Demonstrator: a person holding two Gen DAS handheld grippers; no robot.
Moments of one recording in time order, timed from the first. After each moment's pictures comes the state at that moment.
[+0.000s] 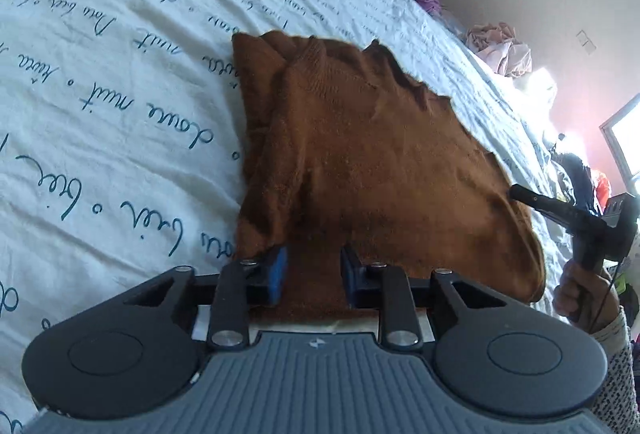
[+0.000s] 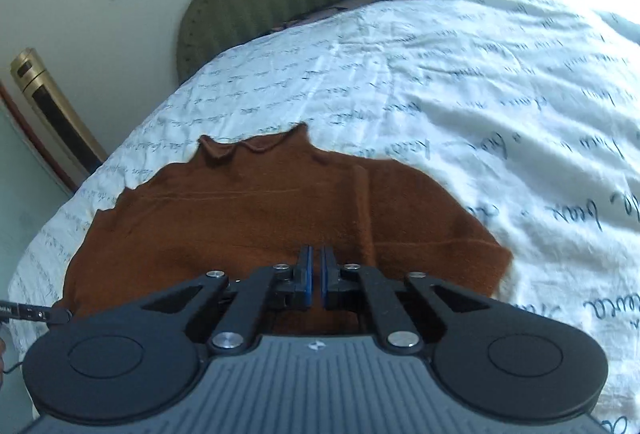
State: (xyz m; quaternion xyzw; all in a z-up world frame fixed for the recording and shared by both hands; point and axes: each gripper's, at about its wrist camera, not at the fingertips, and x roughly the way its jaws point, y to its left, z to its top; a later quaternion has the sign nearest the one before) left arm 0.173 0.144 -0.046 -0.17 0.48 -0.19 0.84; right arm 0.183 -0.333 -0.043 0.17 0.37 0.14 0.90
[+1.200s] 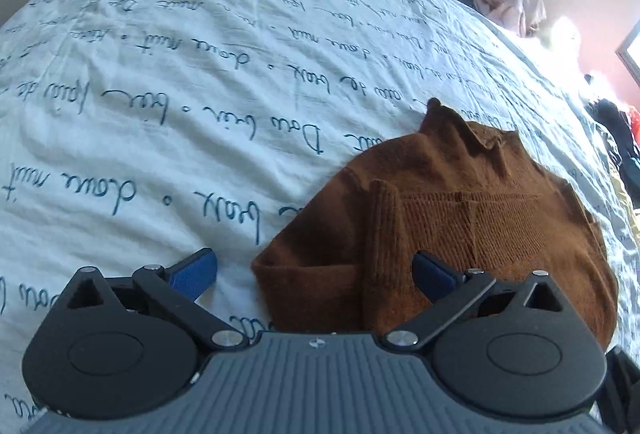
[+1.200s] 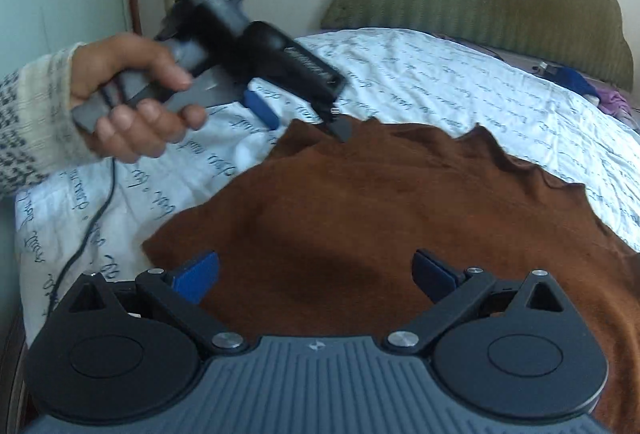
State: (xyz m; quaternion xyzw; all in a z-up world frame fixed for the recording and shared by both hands) left arm 0.362 0.127 -0.052 -0.02 0.51 -0.23 0.83; right arm 0.137 -0.034 -0.034 -0.06 0.34 0.22 0.91
